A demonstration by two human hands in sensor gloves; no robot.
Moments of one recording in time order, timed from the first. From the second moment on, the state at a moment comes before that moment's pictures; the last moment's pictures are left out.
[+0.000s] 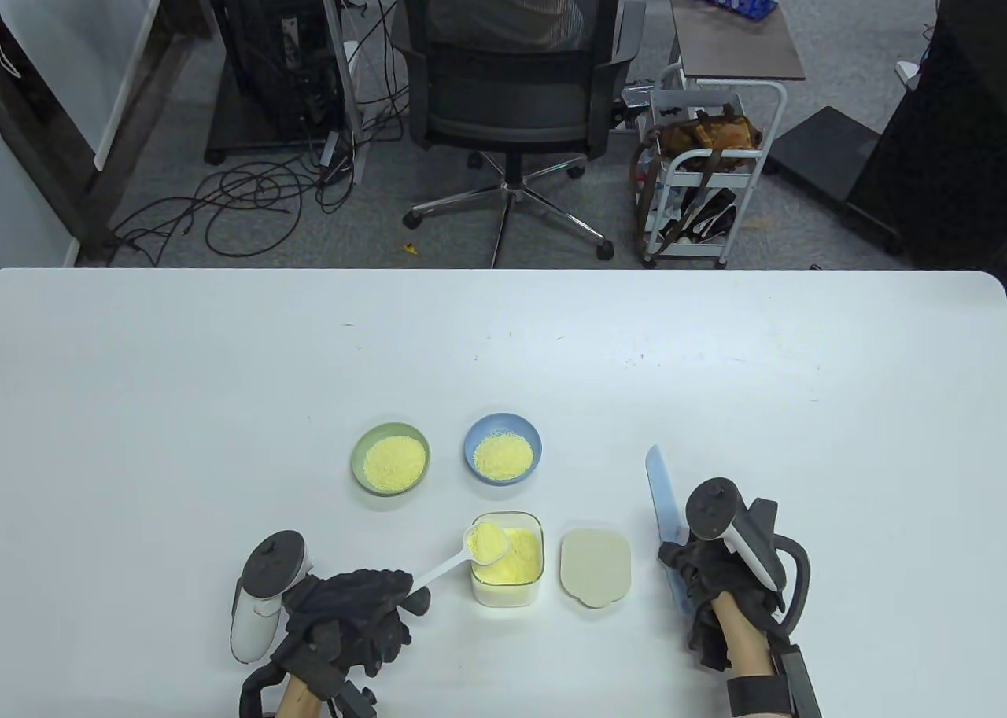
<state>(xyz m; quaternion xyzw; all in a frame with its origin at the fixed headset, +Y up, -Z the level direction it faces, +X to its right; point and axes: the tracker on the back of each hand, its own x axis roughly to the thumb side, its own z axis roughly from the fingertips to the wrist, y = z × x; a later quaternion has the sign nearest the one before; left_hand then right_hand) -0.219 -0.753 -0.215 -0.25 -0.11 0.65 0.71 0.226 -0.768 -0.281 -0.14 0.16 0.97 0.12</state>
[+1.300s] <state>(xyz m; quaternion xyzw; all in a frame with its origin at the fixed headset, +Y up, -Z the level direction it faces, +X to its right) -0.266 -0.779 -0.242 -0.02 0.13 0.64 0.75 0.194 -0.766 -0.239 0.08 0.03 0.98 0.19</state>
